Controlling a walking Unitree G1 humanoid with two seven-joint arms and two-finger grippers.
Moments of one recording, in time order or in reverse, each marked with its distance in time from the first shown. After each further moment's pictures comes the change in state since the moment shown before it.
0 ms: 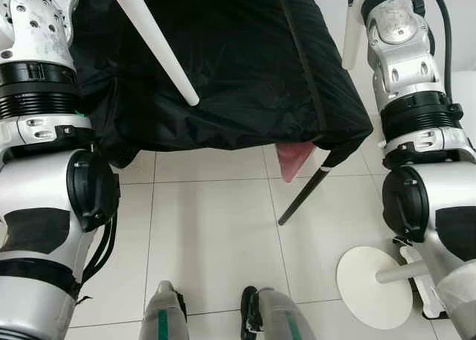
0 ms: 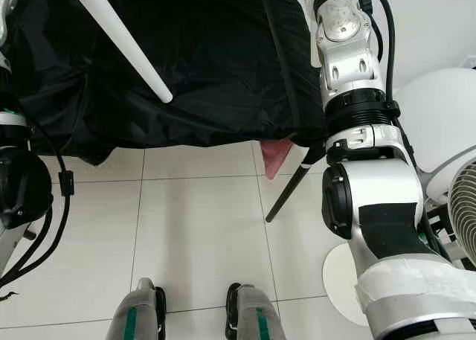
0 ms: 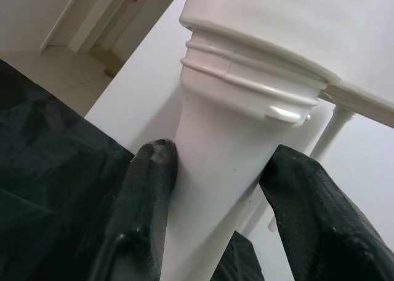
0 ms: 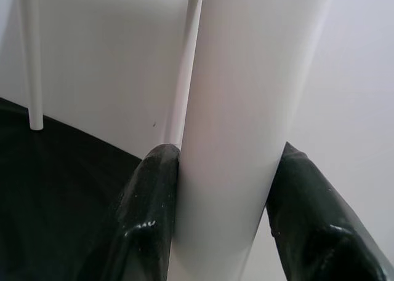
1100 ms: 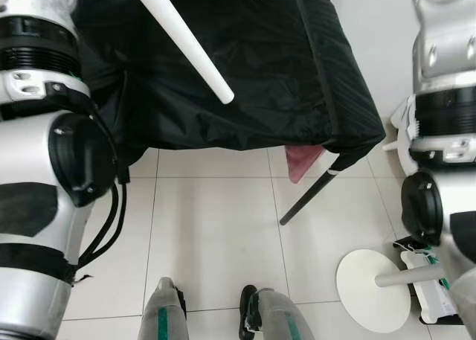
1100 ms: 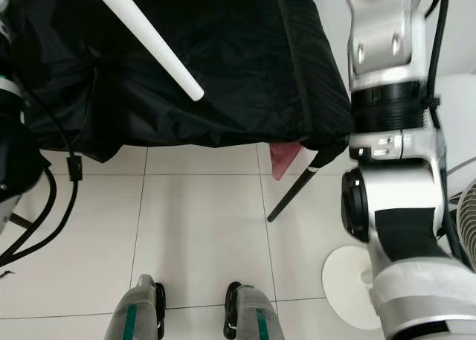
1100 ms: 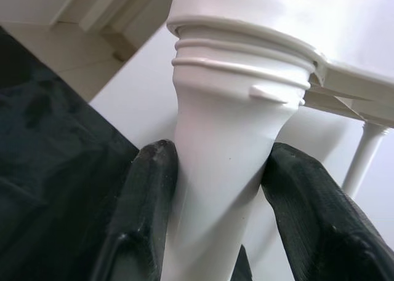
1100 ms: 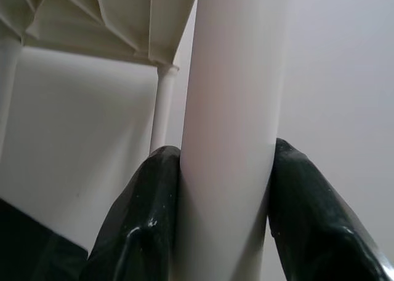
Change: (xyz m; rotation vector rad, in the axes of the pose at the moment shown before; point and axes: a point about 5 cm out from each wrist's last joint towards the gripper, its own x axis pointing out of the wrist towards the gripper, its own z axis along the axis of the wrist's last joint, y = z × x) left arm 0.019 -0.004 0.004 -0.074 0.003 0.058; right arm -0.024 -0.029 0.042 -0.268 -0.185 -0.164
